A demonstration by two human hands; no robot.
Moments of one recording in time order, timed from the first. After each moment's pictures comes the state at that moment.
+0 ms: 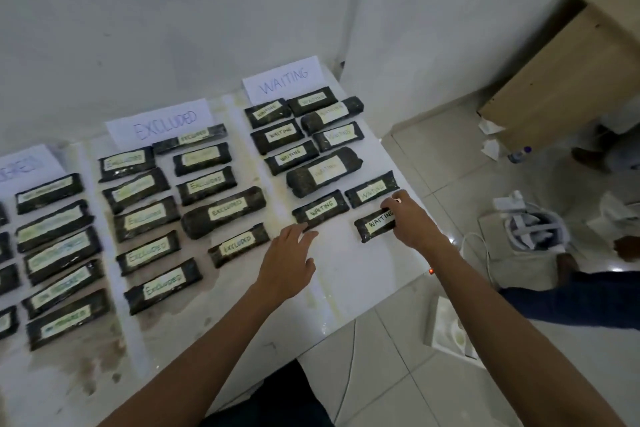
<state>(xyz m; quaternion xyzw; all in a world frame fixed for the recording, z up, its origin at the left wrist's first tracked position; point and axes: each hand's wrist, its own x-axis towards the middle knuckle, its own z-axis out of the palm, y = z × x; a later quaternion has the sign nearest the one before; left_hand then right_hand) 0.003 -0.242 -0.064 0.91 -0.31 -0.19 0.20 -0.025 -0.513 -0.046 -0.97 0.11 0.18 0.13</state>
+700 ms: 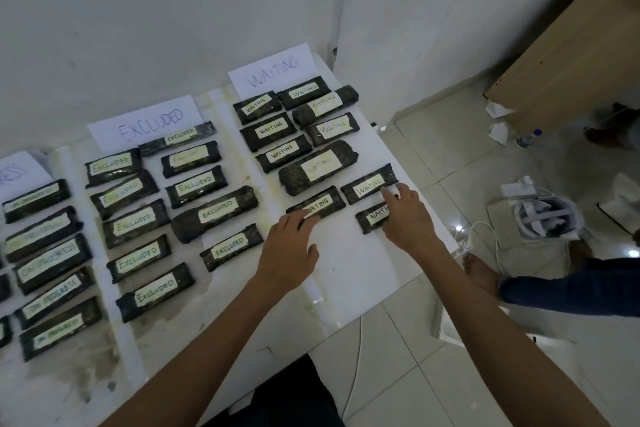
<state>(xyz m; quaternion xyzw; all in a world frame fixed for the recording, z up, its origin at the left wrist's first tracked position) 0.013 -0.265 -0.052 0.92 -0.31 -0.13 0.22 -0.028 -0.506 -0.061 -0.97 0.16 0.14 0.08</state>
